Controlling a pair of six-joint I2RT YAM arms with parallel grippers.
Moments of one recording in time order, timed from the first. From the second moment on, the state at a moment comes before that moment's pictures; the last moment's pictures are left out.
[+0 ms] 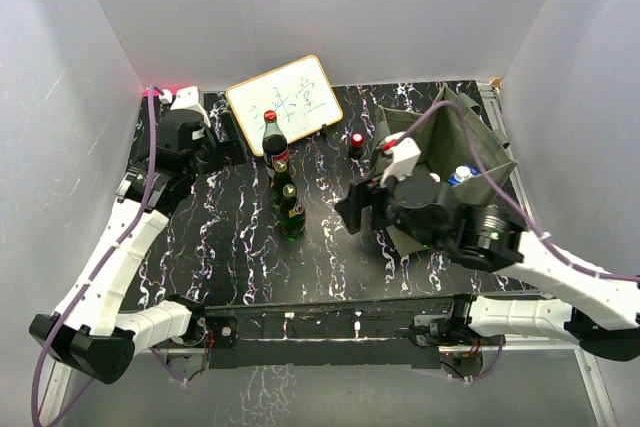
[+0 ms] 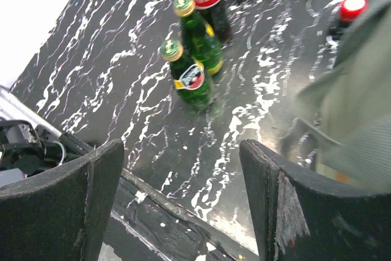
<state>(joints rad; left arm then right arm) -0.38 1.10 1.28 -0.74 -0.24 -0.43 1.13 0.97 1.23 -0.68 0.44 0.48</state>
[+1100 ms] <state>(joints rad) -0.37 1.21 1.22 -0.78 -0.38 -0.66 0.16 1.20 1.60 -1.06 0.18 0.13</state>
